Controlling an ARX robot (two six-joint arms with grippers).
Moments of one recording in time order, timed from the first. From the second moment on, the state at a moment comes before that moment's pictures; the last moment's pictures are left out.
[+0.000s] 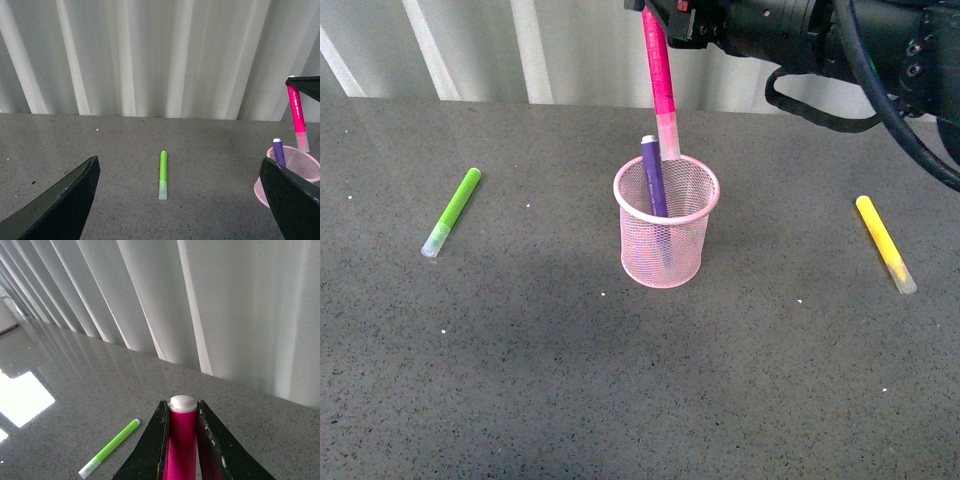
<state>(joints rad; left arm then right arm) 0.00 0.00 0.02 0.00 0.00 0.00 0.39 2.03 0.99 0.98 -0.37 0.23</state>
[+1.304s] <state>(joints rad) 0.00 0.00 0.02 0.00 0.00 0.00 0.22 1.60 0.77 0.91 -0.22 0.20</state>
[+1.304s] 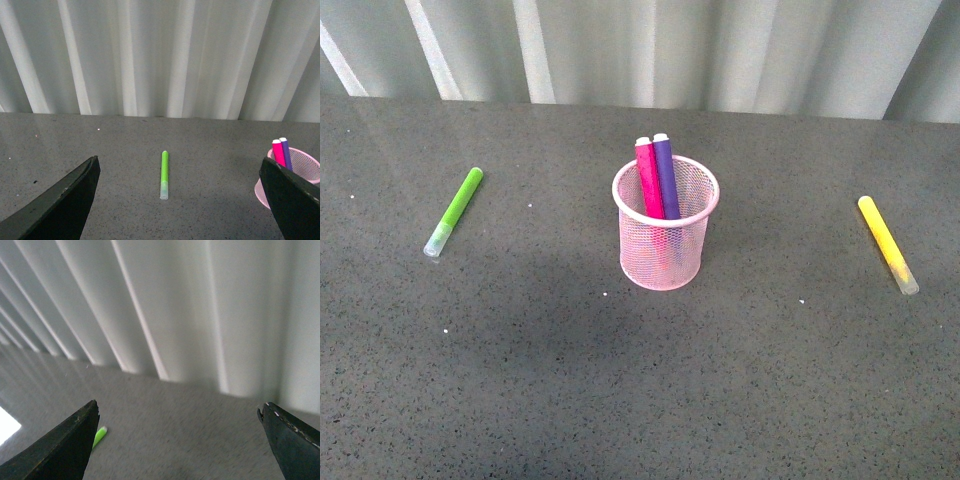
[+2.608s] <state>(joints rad) 0.00 0.00 0.02 0.00 0.00 0.00 0.00 0.29 0.04 0.25 0.00 0.00</state>
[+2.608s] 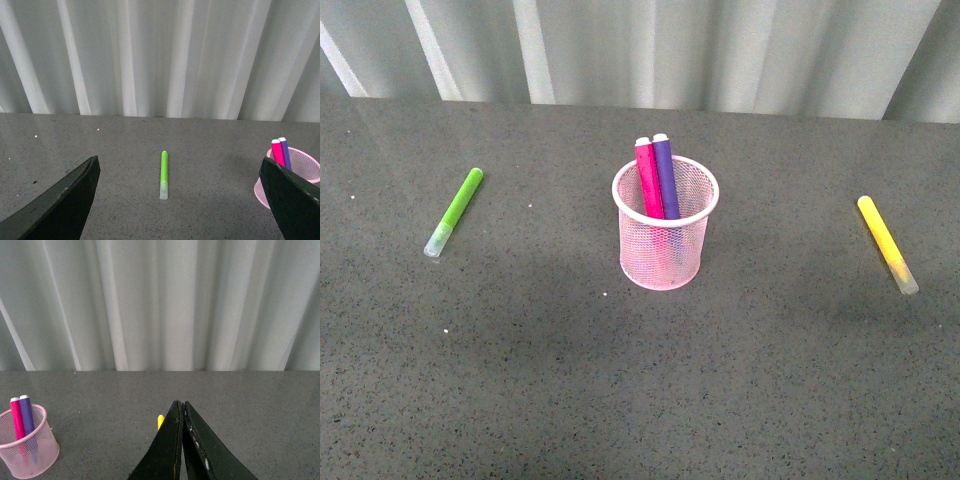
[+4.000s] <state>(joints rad) 0.00 0.00 0.02 0.00 0.00 0.00 0.00 0.00 0.02 0.00 0.00 0.00</state>
